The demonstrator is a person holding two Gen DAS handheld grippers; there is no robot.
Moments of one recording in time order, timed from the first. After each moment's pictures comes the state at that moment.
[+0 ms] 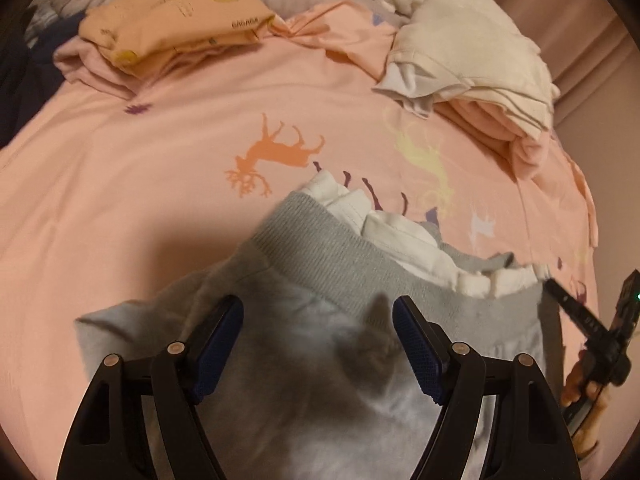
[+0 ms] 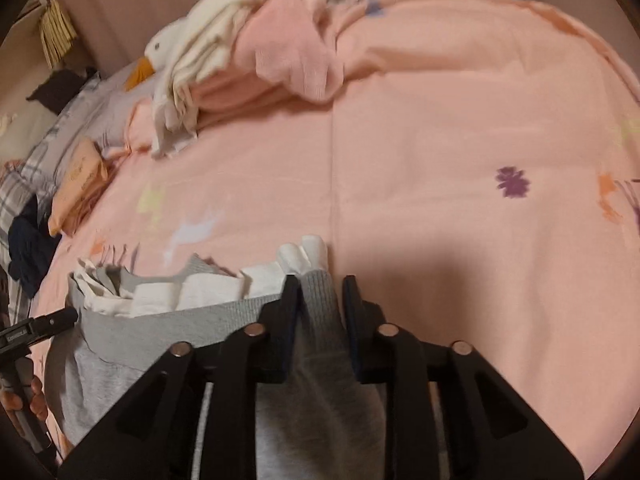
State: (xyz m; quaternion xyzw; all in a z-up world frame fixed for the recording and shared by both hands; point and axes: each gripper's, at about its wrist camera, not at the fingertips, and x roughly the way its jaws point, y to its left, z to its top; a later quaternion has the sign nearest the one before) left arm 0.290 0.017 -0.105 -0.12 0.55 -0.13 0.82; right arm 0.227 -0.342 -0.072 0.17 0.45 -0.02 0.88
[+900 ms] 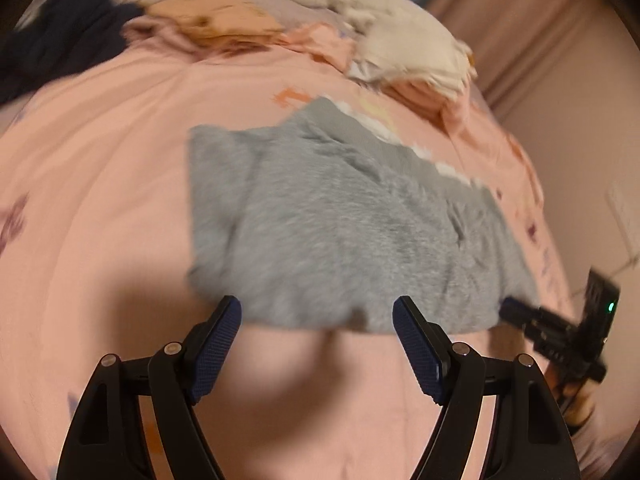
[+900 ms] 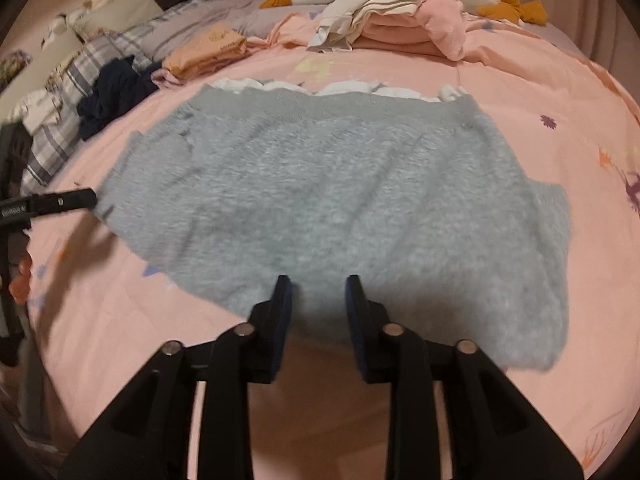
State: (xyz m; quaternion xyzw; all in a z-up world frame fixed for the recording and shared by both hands) left arm 0.131 0.094 -0.098 -0.15 0.50 -0.19 0.83; right arm 0.059 -0.225 -0.073 0.05 0.47 0.12 0.87
